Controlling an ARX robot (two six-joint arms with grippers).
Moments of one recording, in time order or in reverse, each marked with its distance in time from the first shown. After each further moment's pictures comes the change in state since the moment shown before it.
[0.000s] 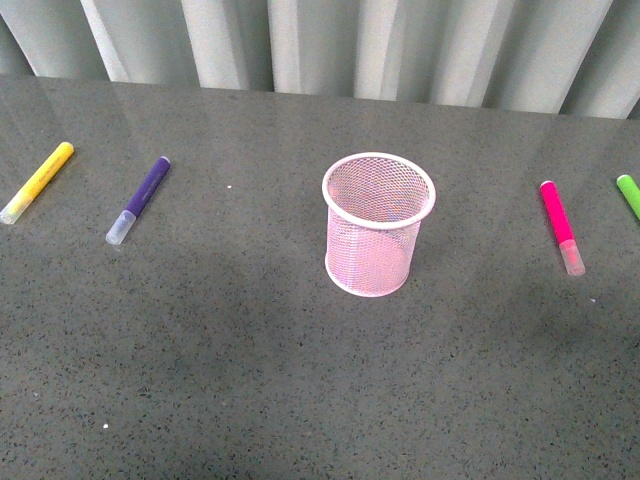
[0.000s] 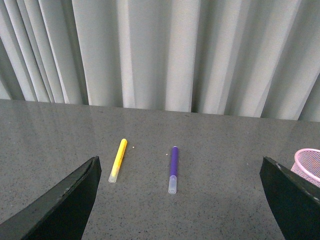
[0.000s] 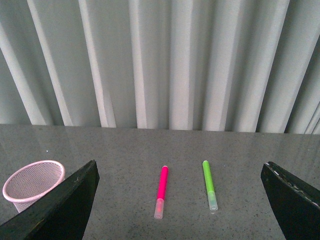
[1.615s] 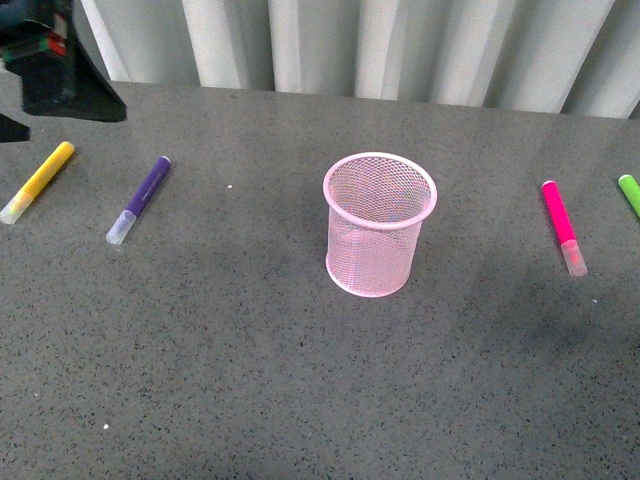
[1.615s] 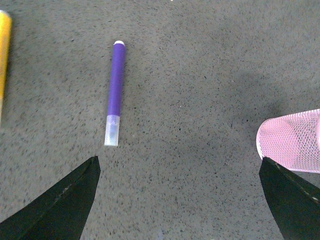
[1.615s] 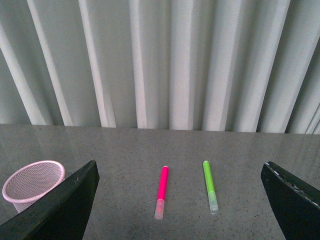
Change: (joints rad) left arm -0.020 1.614 0.900 -0.101 0.250 -0.089; right arm 0.000 0.000 0.000 0.000 0.000 0.000
